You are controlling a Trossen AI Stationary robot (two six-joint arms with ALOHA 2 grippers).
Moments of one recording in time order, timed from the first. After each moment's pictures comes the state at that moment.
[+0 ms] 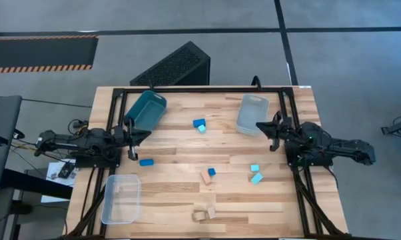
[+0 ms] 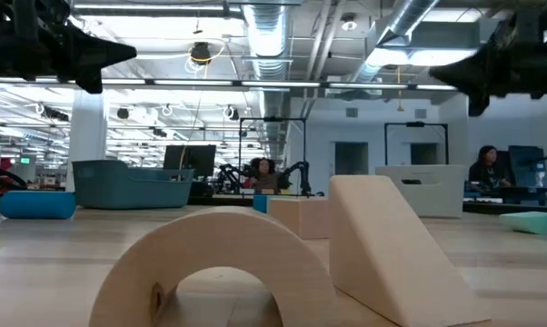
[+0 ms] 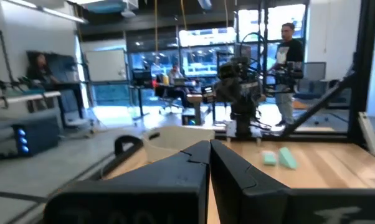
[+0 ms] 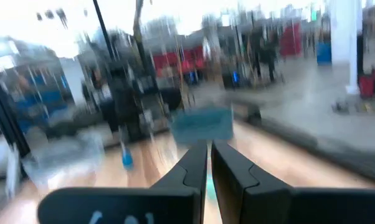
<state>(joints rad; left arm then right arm) -0.11 0.02 0.01 0.19 -0.32 0.09 -0.17 0.01 0.00 0.19 0.14 0.21</state>
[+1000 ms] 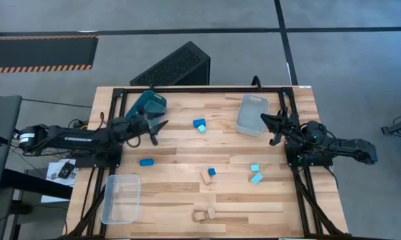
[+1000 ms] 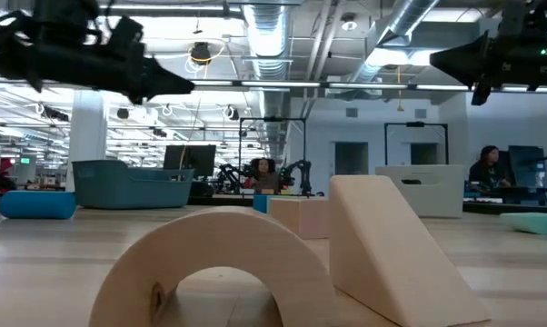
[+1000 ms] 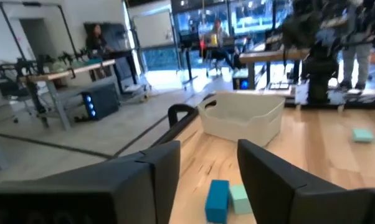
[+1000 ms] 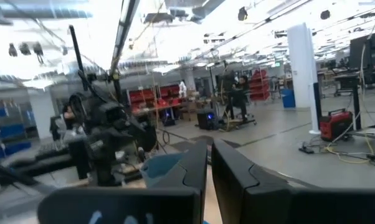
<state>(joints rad) 0.24 0.87 0.17 0.70 -0.20 0.13 -0.18 0.06 0.01 0.36 0.27 0.12</state>
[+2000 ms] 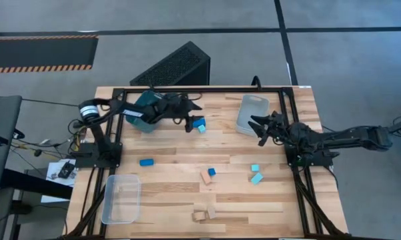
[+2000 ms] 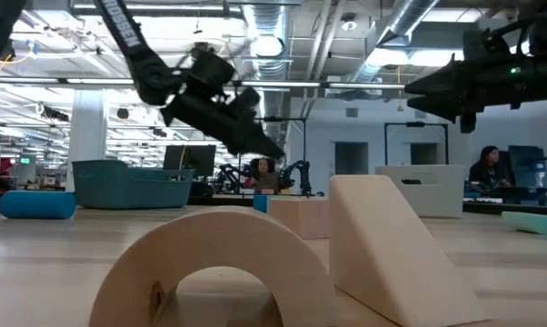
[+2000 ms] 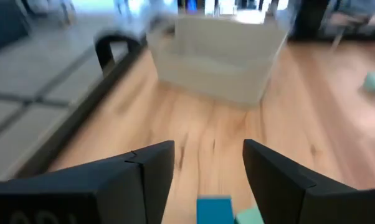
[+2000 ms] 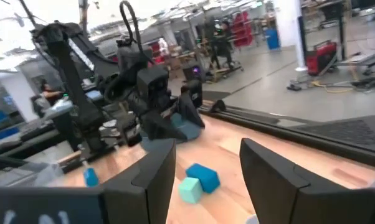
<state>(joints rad) 0.47 1.79 0.83 0.54 0.25 0.14 -0.11 0.54 0.02 0.61 0.42 0.31</state>
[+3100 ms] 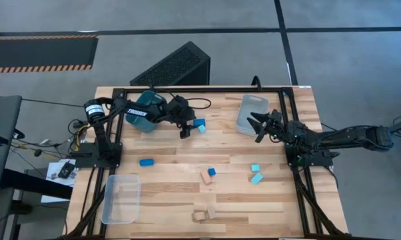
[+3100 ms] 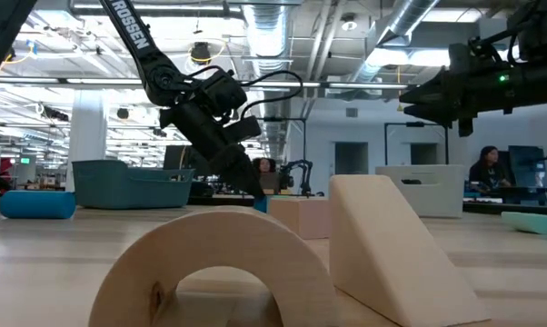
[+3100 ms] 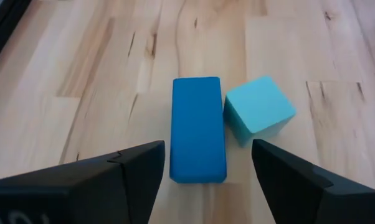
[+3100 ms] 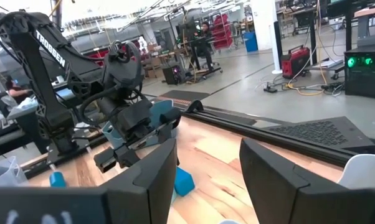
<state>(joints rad) 0.46 1.84 0.89 0.18 0.21 0.32 -0.17 0.65 0.02 0.69 0.42 0.29</state>
